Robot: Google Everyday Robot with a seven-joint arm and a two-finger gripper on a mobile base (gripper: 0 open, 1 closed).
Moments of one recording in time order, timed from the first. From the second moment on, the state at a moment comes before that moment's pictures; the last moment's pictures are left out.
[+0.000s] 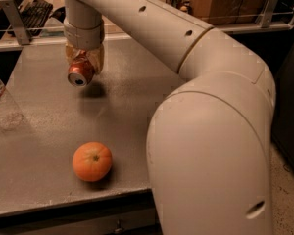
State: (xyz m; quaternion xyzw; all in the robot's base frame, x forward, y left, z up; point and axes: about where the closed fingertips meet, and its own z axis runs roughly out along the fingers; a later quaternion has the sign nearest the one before) arm 0.663 0.169 0.880 -0.98 0.11 -0.09 0.13
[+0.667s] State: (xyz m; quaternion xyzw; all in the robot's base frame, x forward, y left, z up) arm 0.663 0.217 0.857 -0.98 0.08 -0.08 0.14
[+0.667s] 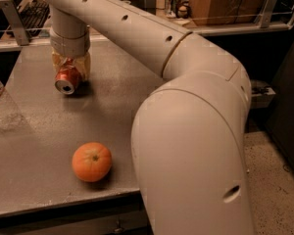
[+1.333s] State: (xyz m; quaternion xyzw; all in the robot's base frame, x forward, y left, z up) arm 0.659 0.240 0.862 -0.98 0.07 -0.07 0.17
